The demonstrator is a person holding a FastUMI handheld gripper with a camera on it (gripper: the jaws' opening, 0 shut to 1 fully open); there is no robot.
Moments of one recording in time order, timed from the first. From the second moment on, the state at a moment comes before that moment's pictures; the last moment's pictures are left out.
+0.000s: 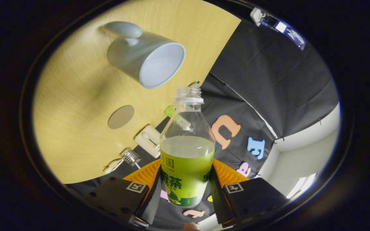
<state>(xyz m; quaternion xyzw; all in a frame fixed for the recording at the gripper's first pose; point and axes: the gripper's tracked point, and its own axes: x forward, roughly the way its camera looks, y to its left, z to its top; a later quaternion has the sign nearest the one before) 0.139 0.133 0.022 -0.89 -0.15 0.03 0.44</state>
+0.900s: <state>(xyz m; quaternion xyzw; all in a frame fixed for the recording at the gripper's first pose) 0.137 0.093 -0.007 -0.64 -0.04 0.06 0.76</state>
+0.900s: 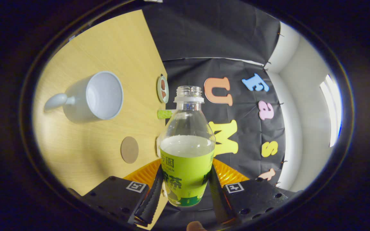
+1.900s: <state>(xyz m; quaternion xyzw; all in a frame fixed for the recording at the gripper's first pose) 0.131 0.098 0.096 -0.13 -0.08 0.15 0.98</state>
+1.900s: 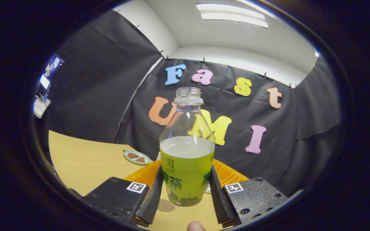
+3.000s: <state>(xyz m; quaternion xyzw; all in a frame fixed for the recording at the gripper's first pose) 0.264 0.126 -0.029 -0.02 0.06 0.17 0.98</state>
